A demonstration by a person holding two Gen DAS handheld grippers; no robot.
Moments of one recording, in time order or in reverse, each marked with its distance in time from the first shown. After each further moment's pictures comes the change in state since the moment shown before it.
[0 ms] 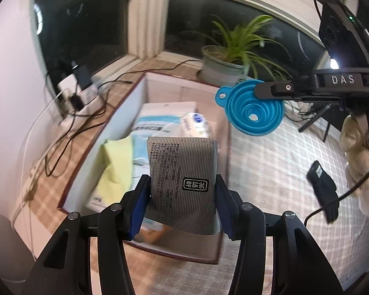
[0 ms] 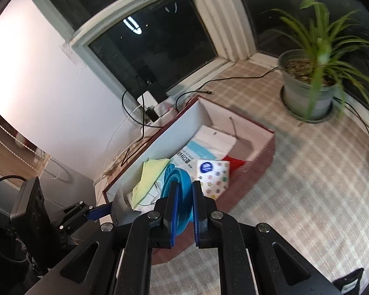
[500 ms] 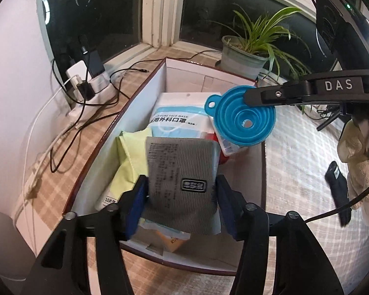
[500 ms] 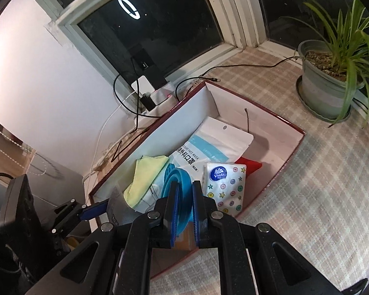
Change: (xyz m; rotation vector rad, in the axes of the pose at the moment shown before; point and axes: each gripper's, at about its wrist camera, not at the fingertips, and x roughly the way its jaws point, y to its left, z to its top) left arm 0.027 0.027 -0.002 -0.027 0.043 0.059; right arm 0.056 0.009 0.011 -0.016 0.063 -0.029
